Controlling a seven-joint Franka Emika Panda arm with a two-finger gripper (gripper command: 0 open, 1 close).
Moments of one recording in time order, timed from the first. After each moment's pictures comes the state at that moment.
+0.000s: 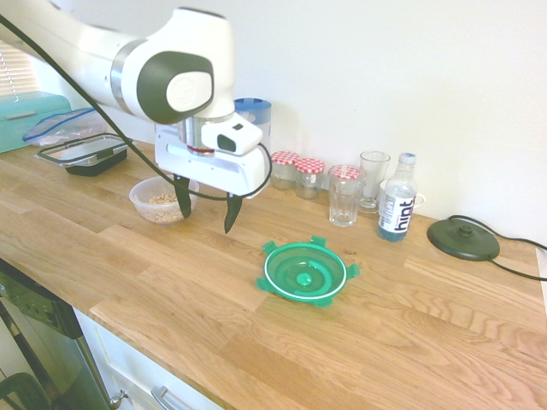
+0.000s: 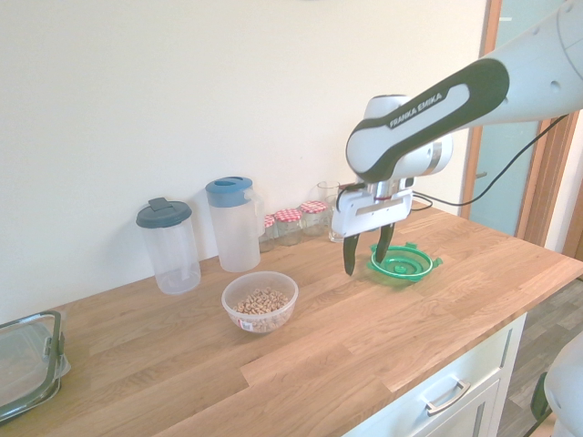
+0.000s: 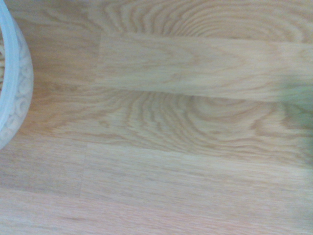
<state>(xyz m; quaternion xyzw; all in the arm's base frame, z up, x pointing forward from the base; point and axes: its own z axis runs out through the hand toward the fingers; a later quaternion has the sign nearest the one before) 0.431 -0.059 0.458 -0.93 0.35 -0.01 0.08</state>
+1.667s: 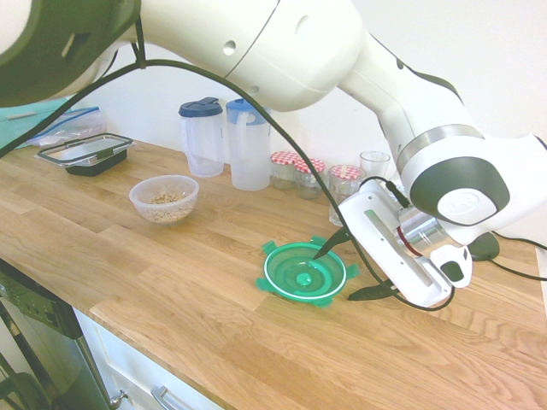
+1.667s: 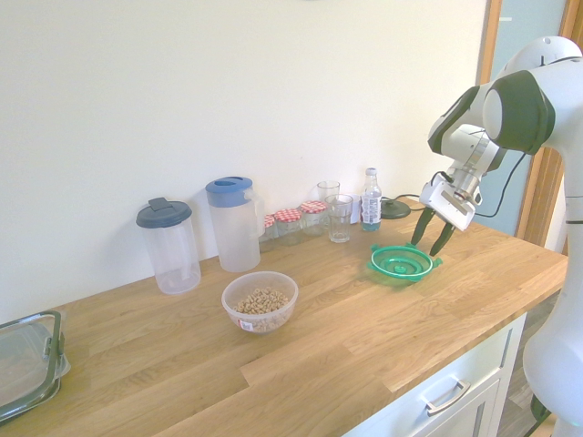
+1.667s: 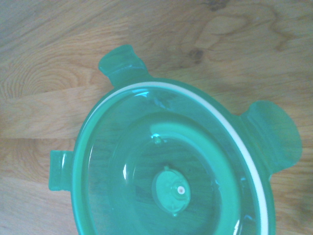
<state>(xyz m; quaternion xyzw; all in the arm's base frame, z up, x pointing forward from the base) 0.473 -0.347 0.337 -0.86 0.40 0.14 0.30</state>
